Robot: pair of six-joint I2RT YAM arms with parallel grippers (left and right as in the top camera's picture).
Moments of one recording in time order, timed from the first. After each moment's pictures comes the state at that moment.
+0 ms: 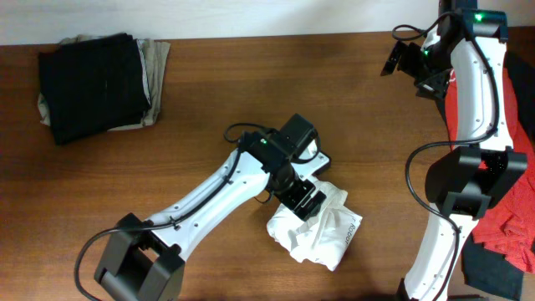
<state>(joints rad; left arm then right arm) -0.75 1.80 1.44 -0.99 0.32 0.04 -0.16 2.28 2.39 -1.44 -0.24 0.33</state>
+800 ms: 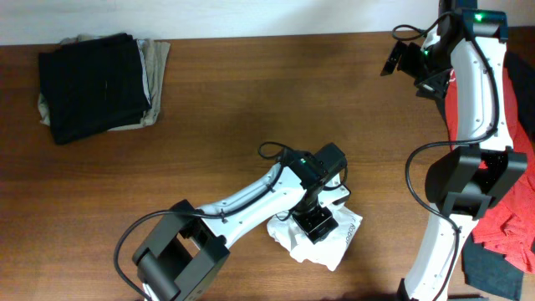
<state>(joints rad) -0.90 1.96 1.44 -0.99 0.28 0.09 -0.16 2.28 2.39 -1.44 -0.24 0.33</state>
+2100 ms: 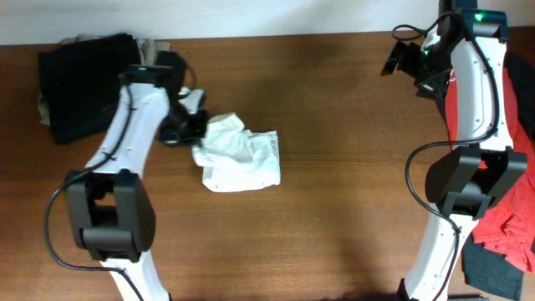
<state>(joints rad) -0.09 2.03 1.75 -1.27 0.20 -0.07 -0.16 2.28 2.39 -1.44 -0.24 0.33</state>
